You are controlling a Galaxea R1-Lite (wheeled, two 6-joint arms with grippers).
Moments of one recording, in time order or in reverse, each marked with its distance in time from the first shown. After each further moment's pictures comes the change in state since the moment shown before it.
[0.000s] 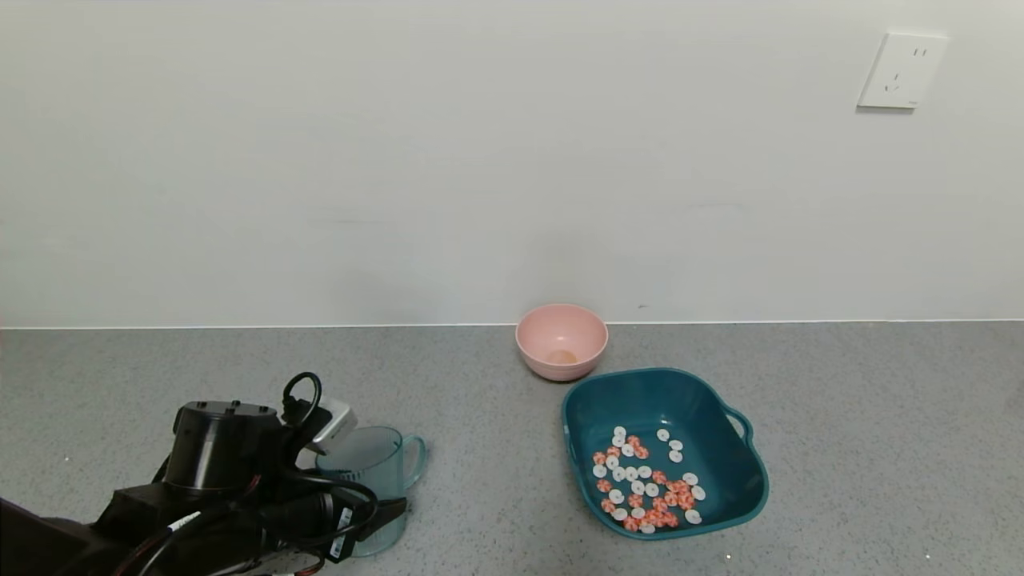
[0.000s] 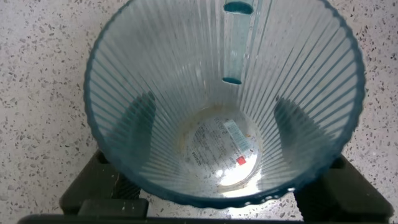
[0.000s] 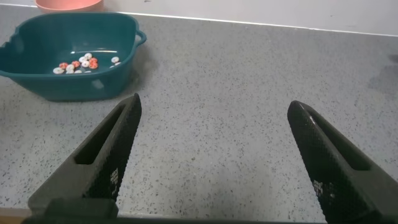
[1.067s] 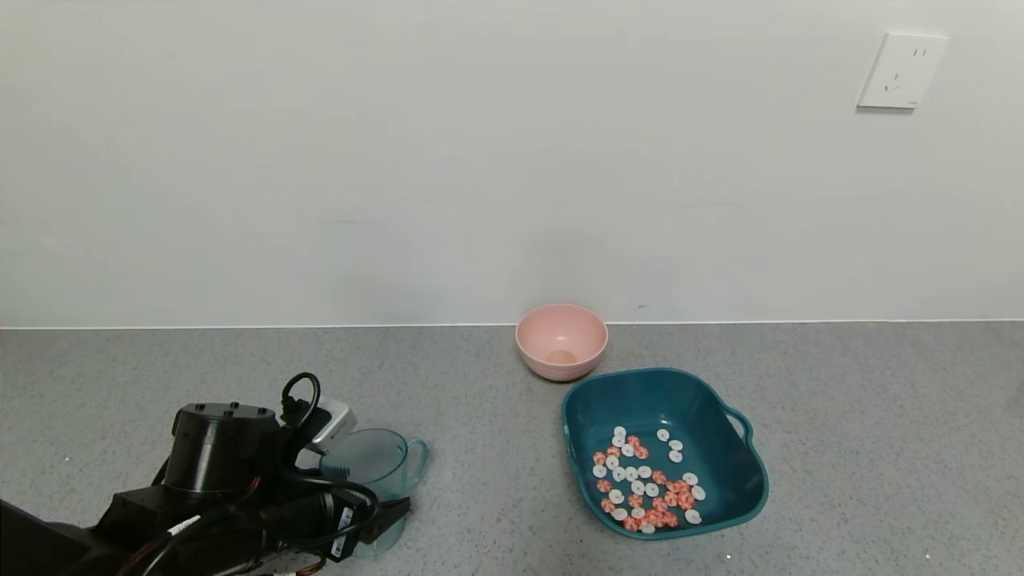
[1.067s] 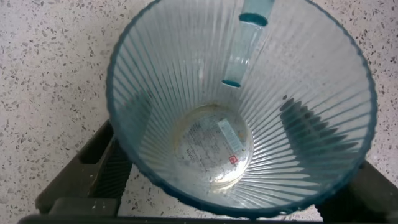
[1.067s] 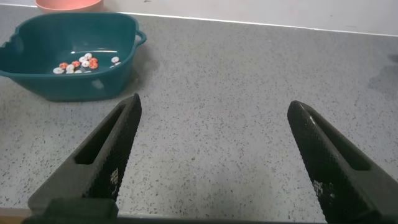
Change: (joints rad) left arm 0.000 0.007 0.014 -0.038 0.001 -0.001; right arm 0.000 0.000 0.000 0.000 0.000 0.000
